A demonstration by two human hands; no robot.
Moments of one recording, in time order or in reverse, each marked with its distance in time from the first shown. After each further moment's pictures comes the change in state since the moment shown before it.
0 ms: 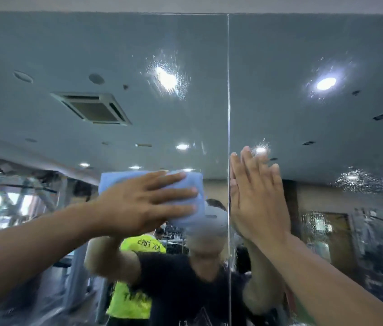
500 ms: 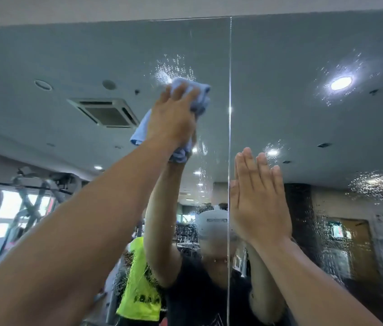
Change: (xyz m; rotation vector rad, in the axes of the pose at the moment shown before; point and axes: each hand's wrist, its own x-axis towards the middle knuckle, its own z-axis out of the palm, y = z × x) left_hand 0.140 -0.081 0.009 -0.060 0.193 -0.938; right_hand -0.005 -0.002 0.006 0.030 0.029 0.032
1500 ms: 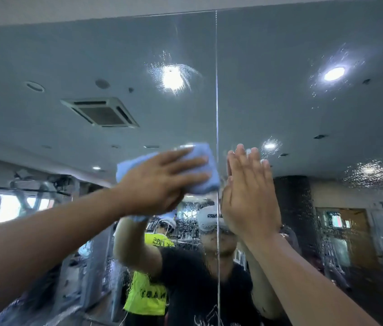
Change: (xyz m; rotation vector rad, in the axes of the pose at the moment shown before) left_hand -0.117 -0.016 -0.019 0.012 -0.185 0.770; right_hand -0.005 0.005 -0.003 0.097 0.036 0.005
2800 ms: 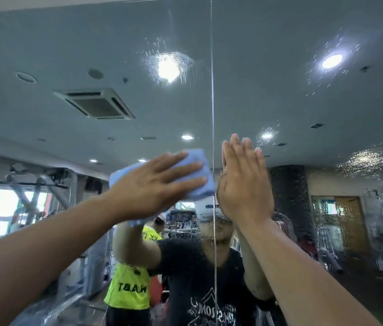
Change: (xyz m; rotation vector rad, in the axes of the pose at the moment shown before) left_hand -0.024 0.015 0.010 0.051 -0.034 0.061; right_hand -0.001 0.000 0.003 -0.009 -0.033 0.009
